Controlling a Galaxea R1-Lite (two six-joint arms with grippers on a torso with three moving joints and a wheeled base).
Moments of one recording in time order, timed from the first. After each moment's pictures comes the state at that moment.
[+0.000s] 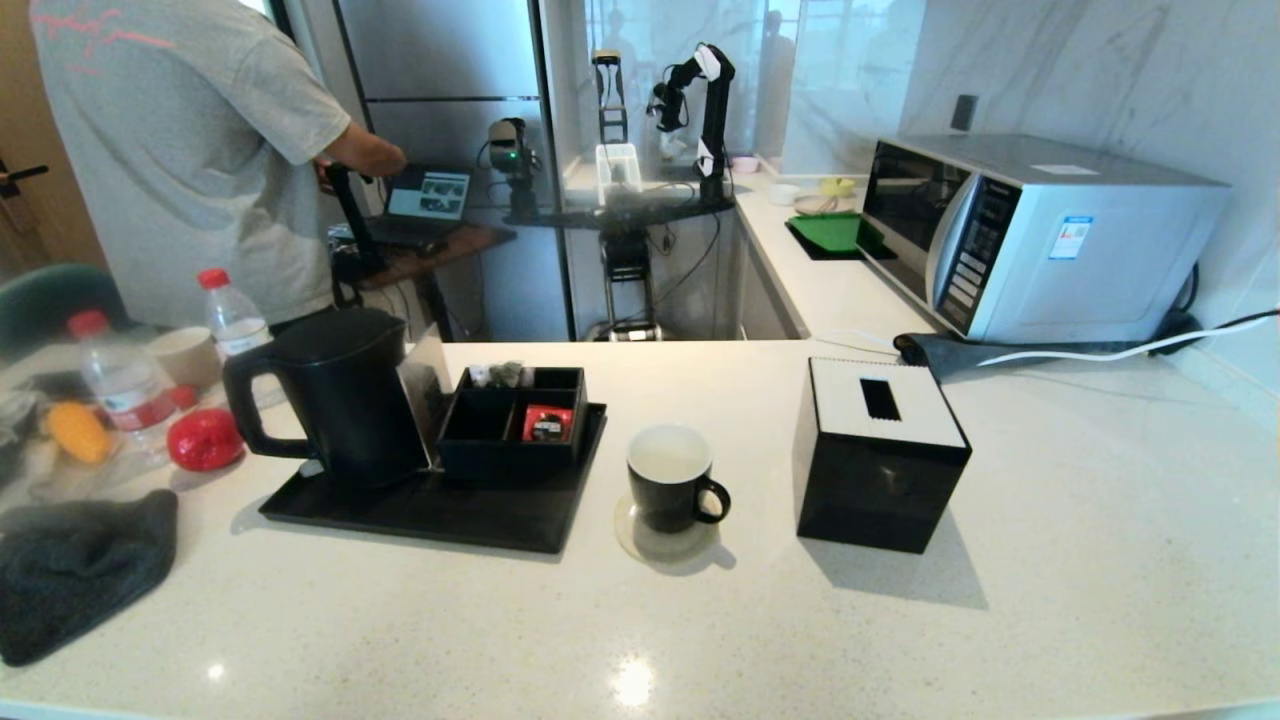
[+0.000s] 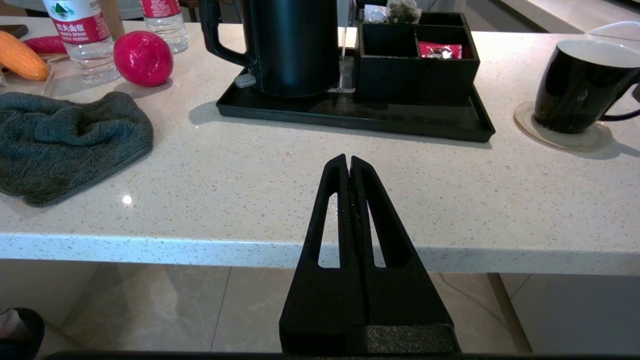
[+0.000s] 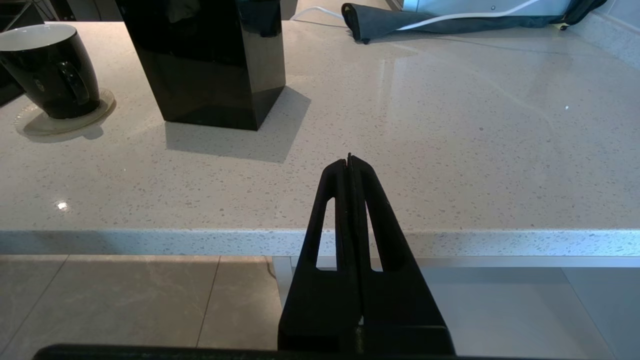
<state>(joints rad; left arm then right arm) 0.00 0.00 0.00 -0.01 0.02 -0.04 0.01 0.00 0.00 0.00 -0.01 0.00</state>
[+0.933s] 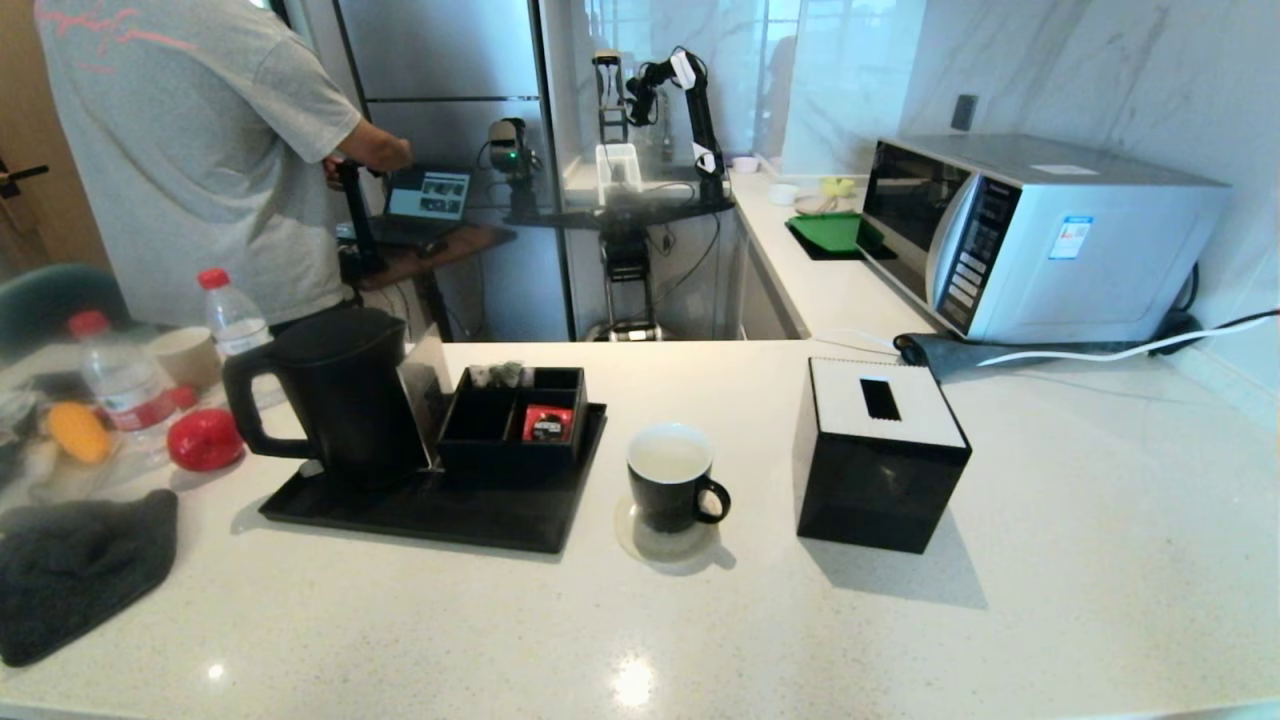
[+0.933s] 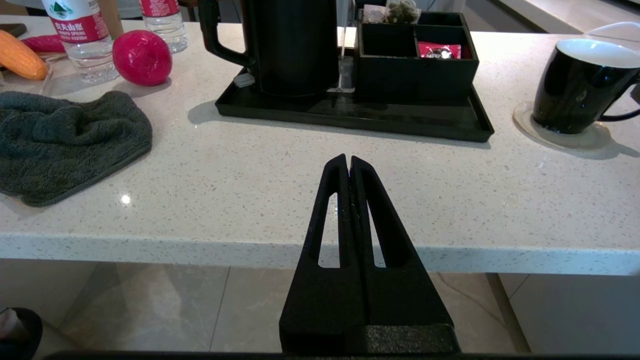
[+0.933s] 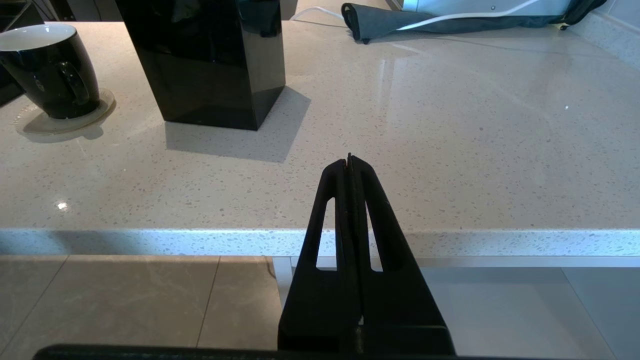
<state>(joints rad) 0.00 0.00 0.00 -0.01 0.02 -0.04 0.01 0.00 0.00 0.00 -0.01 0.00</state>
